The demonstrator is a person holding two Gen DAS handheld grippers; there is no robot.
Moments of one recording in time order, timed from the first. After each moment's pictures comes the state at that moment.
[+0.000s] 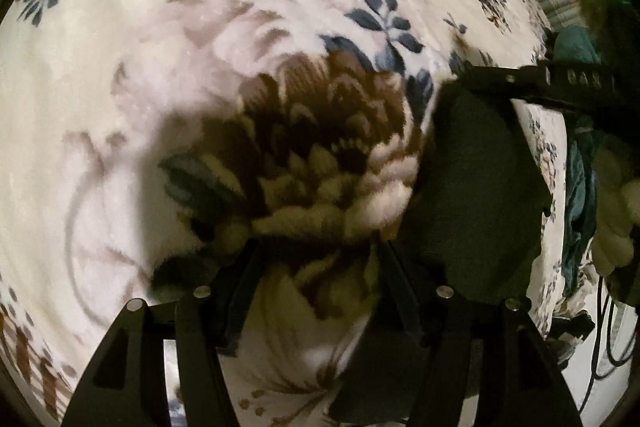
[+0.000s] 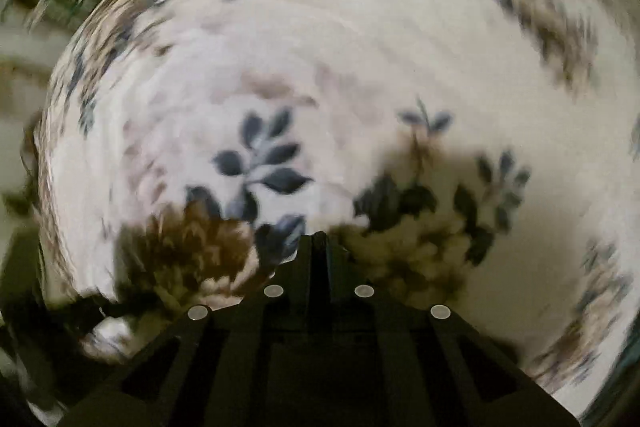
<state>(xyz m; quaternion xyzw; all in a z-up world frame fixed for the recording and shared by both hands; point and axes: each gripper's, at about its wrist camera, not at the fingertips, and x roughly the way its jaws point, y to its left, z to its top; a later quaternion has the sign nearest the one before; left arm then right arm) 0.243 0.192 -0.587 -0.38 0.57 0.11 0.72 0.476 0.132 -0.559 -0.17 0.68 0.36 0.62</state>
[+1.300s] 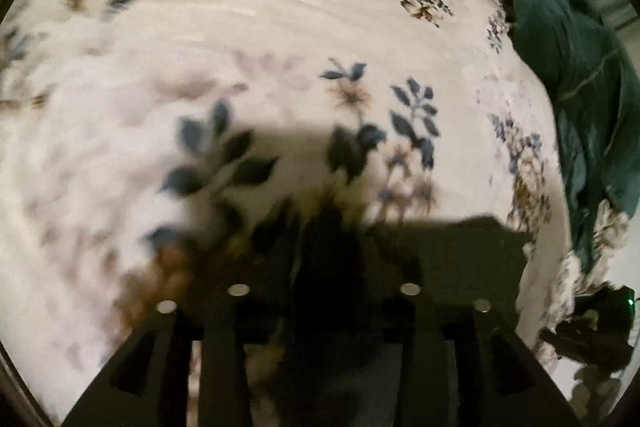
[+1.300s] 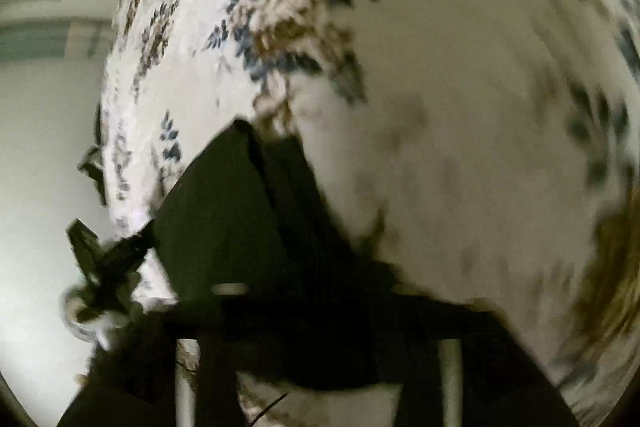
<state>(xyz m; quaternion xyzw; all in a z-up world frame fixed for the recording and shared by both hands) 0.365 0.166 -0.542 -0.25 0.58 0.07 0.77 0.396 -0.302 -0.556 0.32 0.70 0.11 0.63</state>
